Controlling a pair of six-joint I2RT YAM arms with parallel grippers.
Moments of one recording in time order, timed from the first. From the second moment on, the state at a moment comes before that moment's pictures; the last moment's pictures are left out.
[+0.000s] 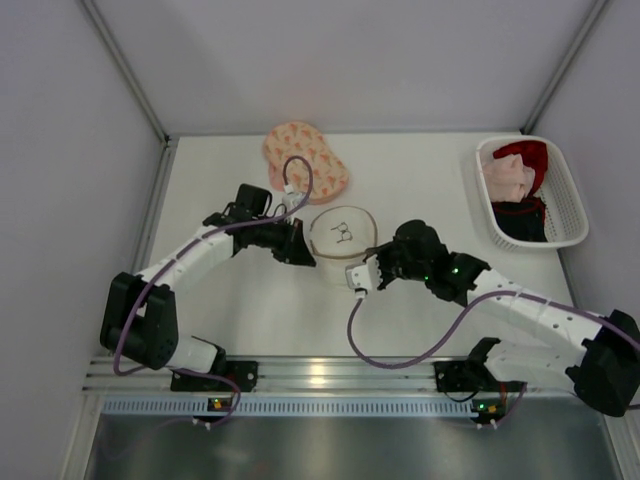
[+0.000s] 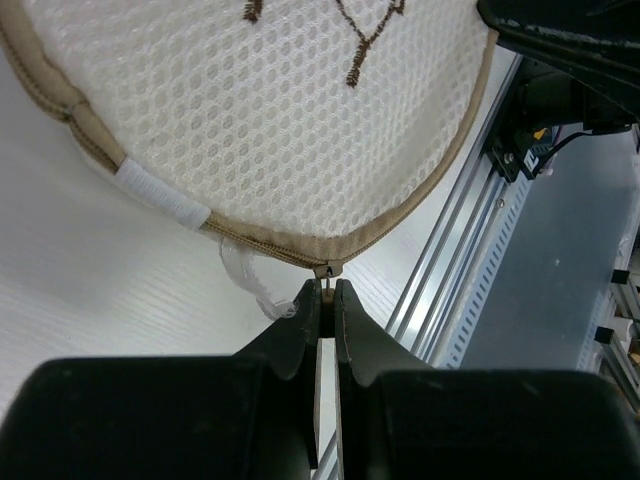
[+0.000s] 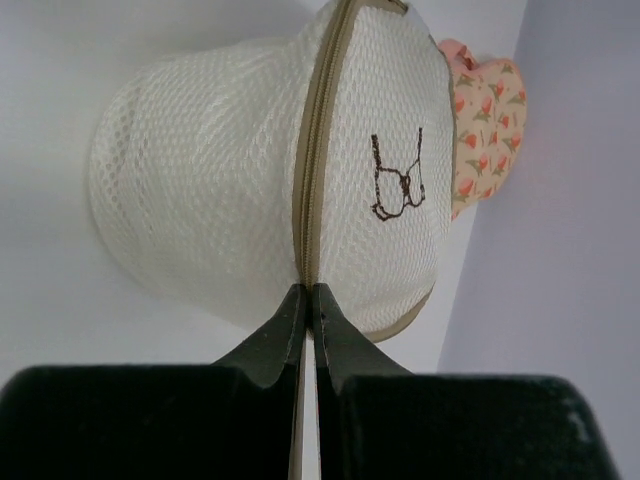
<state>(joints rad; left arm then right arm) -0.37 1.42 0.94 -0.44 0.84 -0.05 0.83 1.09 0.74 -0.27 -0.18 -1.23</state>
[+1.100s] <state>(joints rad) -0.52 1.43 0.99 -0.41 0.84 -0.27 0.96 1.27 0.89 -0.35 -0.22 -1.11</state>
